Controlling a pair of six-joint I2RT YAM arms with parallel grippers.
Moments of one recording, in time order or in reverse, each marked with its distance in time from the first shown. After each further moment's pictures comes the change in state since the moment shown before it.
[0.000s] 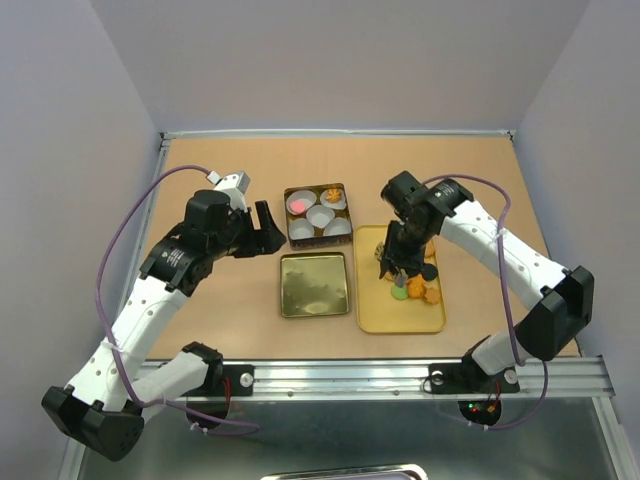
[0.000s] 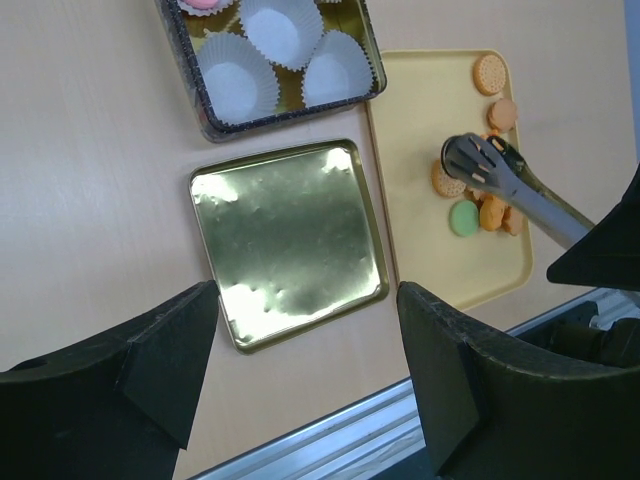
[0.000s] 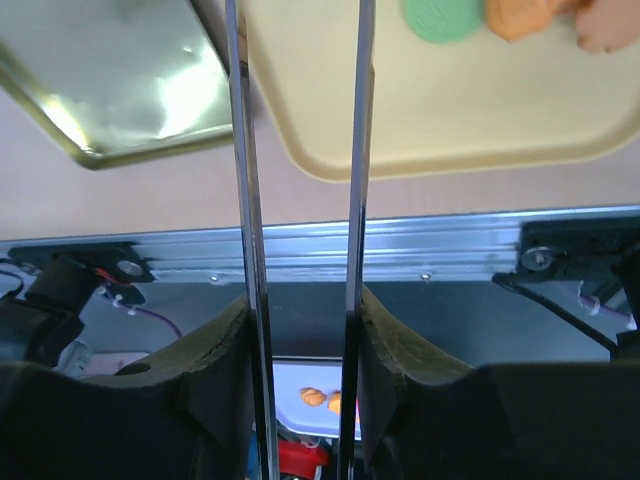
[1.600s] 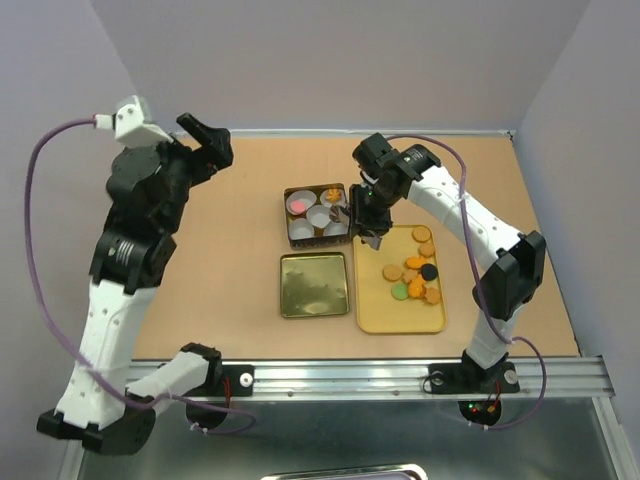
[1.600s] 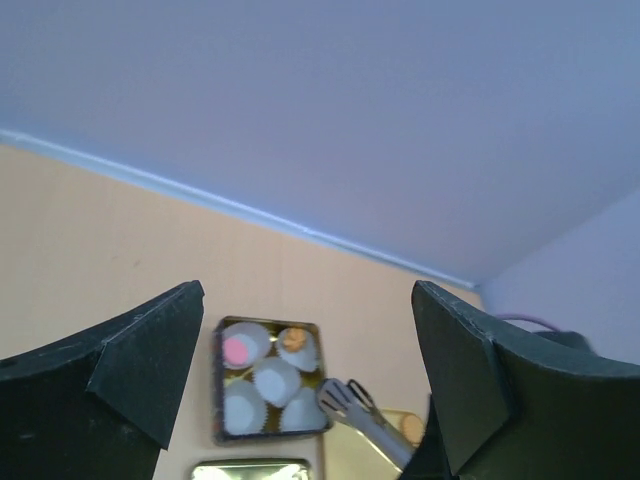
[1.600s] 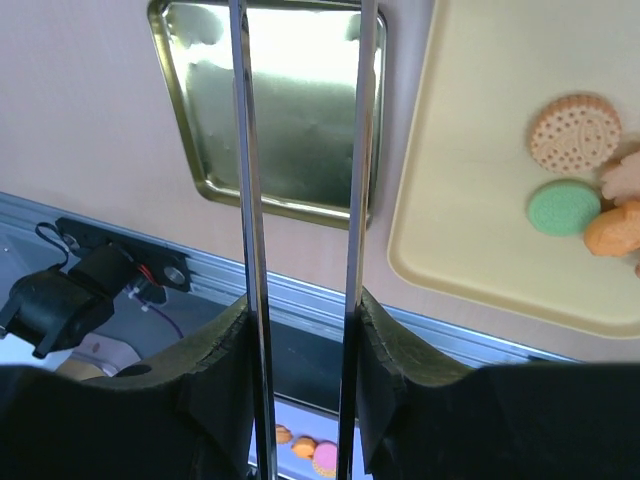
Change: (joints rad) left arm 0.099 0.019 0.429 0.231 -0.383 -0.050; right arm 0.000 0.320 0.458 0.062 -0.073 -0.274
